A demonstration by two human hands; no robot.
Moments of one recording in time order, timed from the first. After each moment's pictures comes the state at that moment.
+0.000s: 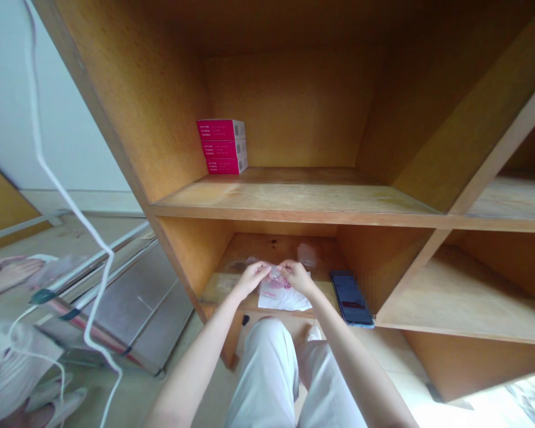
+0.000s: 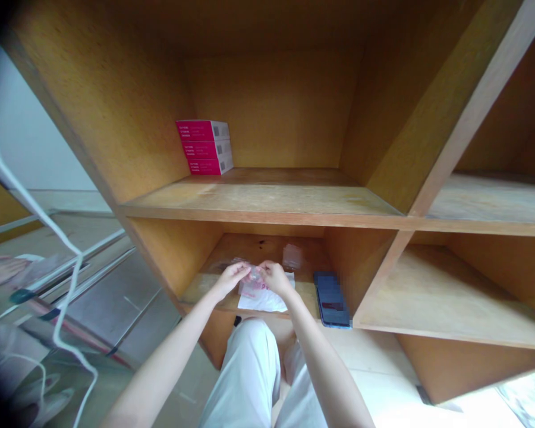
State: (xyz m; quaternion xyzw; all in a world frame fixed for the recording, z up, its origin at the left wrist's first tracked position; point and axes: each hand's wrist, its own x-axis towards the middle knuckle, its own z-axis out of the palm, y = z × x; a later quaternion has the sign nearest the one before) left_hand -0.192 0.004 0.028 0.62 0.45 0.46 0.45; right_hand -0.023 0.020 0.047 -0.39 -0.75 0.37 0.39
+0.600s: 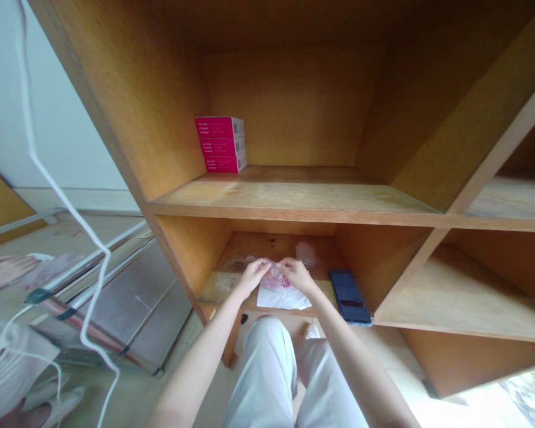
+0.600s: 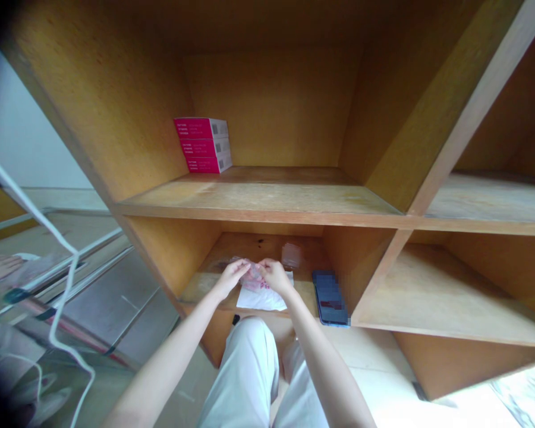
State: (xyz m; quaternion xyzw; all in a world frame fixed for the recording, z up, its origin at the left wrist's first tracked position) left_hand -0.180 0.002 0.034 0.62 0.45 0.49 0.42; right_hand -0.022 0.026 0.041 -0.38 -0.73 0.40 0.39
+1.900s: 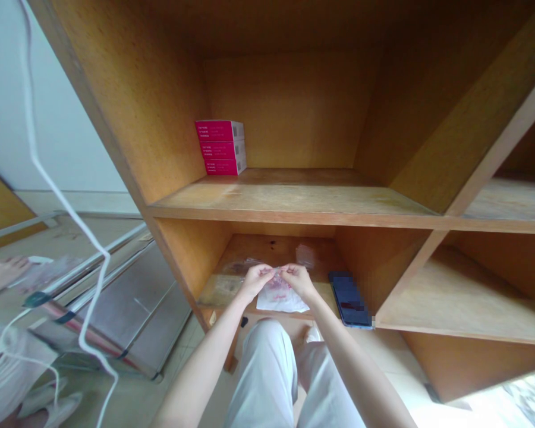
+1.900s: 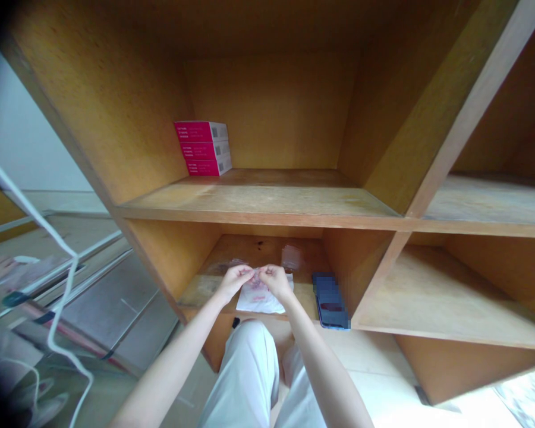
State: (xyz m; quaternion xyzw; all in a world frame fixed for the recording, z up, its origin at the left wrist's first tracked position) left_hand -0.174 0.005 0.022 0.59 0.46 0.50 0.44; right_hand -0.022 0.016 0.031 -0.36 -0.61 0.53 0.47
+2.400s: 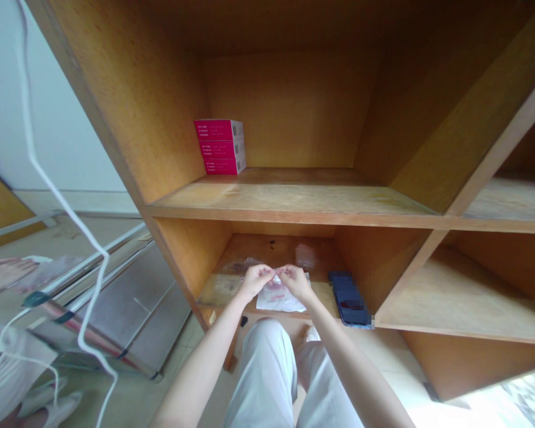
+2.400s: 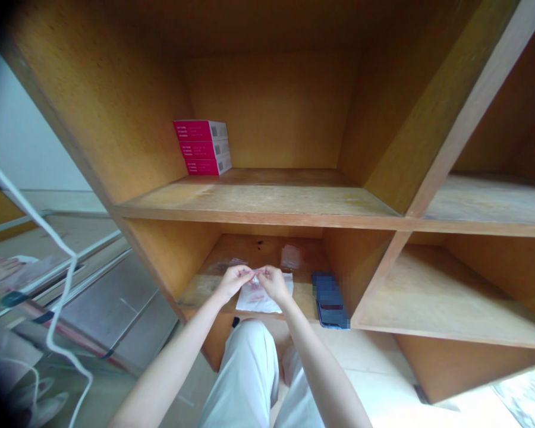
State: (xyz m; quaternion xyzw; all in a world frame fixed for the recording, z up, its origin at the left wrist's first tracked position) left_hand -0.175 0.005 0.023 0.61 0.47 0.48 0.42; right_hand -0.027 0.019 0.020 -0.36 -0.64 0.49 0.47
